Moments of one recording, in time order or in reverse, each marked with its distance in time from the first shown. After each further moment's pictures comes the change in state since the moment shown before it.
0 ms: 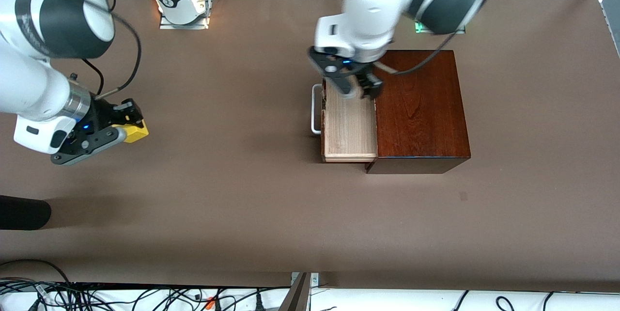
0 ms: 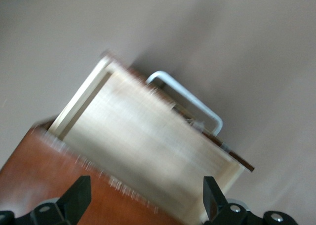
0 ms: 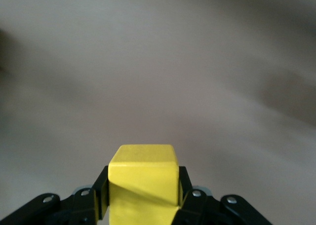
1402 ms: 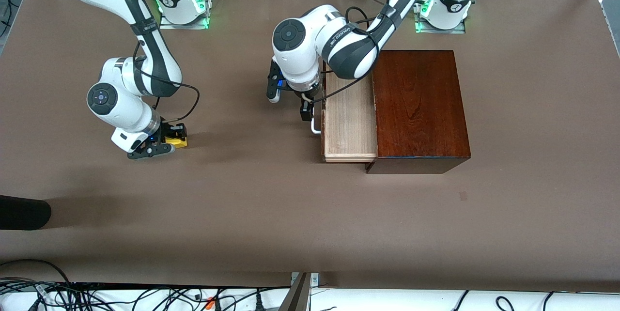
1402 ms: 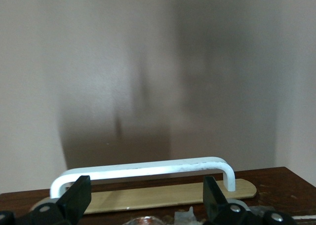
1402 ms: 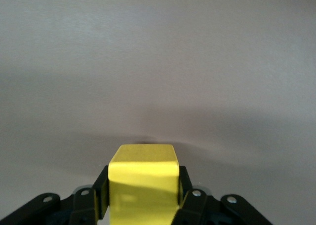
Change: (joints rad) left arm -0.156 0.268 0.015 -0.009 0.119 0.180 0.484; right arm -0.136 0.071 0.213 -0.635 -0.016 0.745 0.226
